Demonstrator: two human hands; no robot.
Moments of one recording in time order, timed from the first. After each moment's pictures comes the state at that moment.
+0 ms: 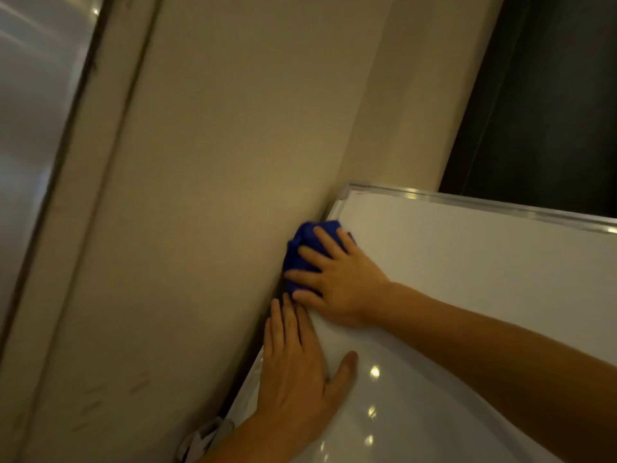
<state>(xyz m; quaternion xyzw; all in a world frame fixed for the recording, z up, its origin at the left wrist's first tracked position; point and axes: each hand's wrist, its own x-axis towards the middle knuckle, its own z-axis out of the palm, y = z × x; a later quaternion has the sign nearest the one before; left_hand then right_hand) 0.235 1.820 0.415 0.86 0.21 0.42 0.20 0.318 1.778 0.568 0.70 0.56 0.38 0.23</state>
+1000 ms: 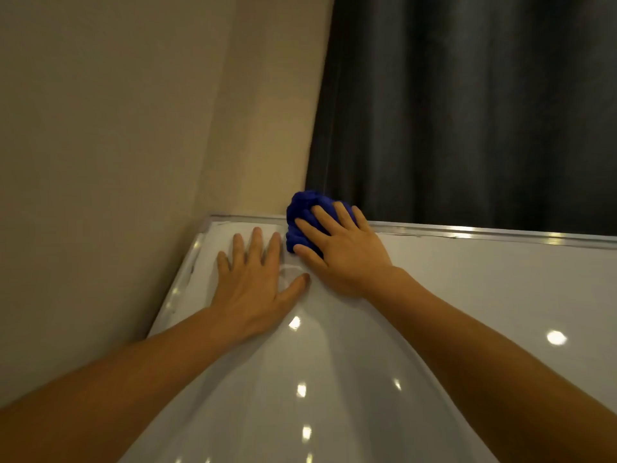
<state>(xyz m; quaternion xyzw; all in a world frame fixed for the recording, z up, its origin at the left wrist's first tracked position) 0.316 1.786 0.585 0.89 0.06 0.45 0.08 0.364 1.618 0.665 0.80 0.35 0.48 0.07</state>
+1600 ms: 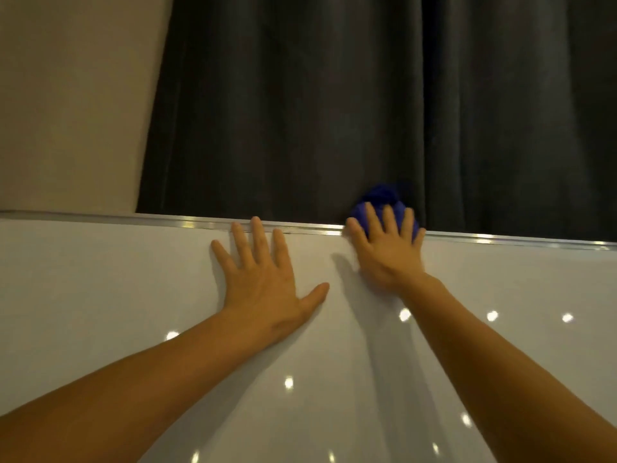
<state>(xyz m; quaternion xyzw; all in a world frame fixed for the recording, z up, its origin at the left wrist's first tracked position) 0.352 1.553 0.617 0.89 -0.03 0.46 0.02 0.372 1.348 0.671 0.87 0.02 0.47 -0.13</state>
